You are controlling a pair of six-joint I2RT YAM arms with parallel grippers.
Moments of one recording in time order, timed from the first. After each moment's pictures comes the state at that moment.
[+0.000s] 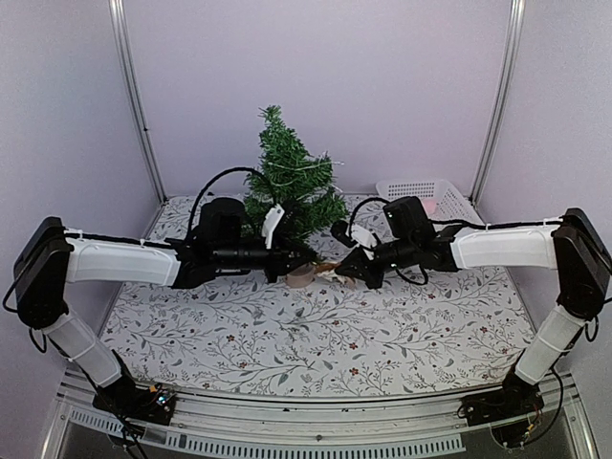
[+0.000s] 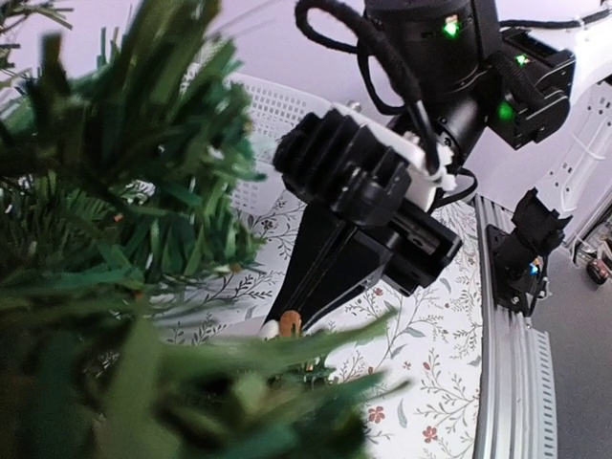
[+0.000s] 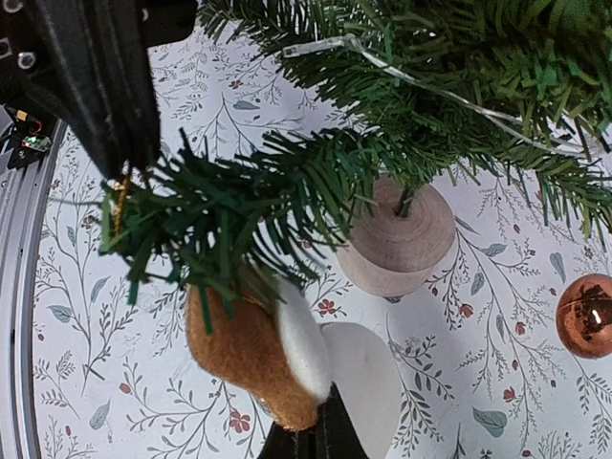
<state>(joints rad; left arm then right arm) -0.79 1.58 0.90 0.38 0.46 -0.12 0.71 1.67 1.03 -0.02 -0.46 -0.34</state>
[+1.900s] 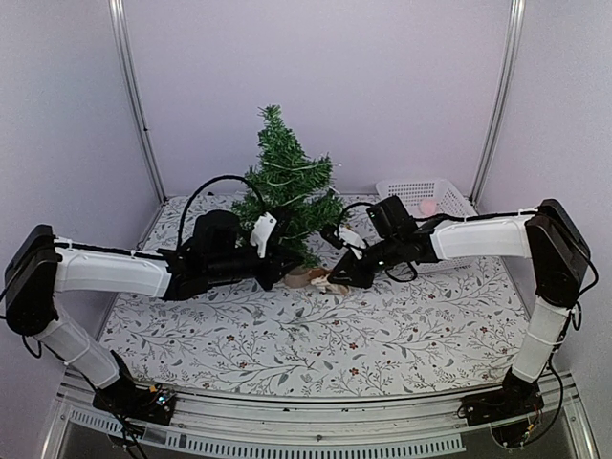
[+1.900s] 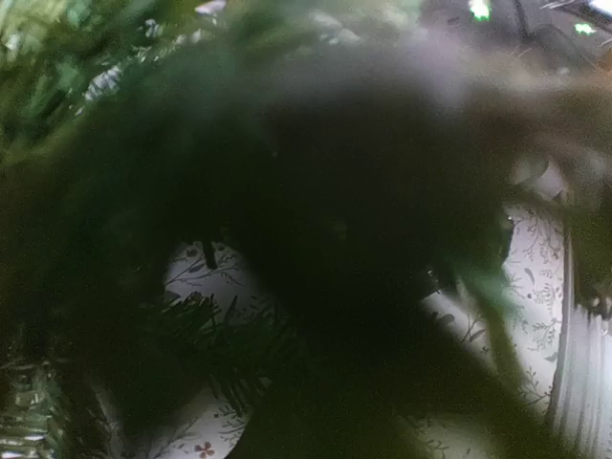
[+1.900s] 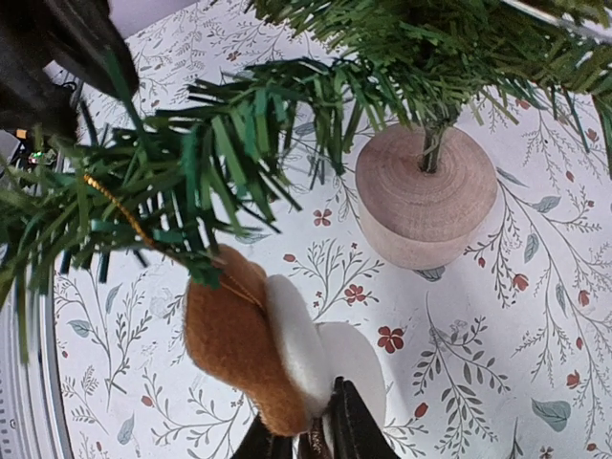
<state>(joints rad) -0.83 1.52 0.82 0.34 0.17 -0.09 0.71 1.82 1.17 -0.16 -0.51 -0.24</state>
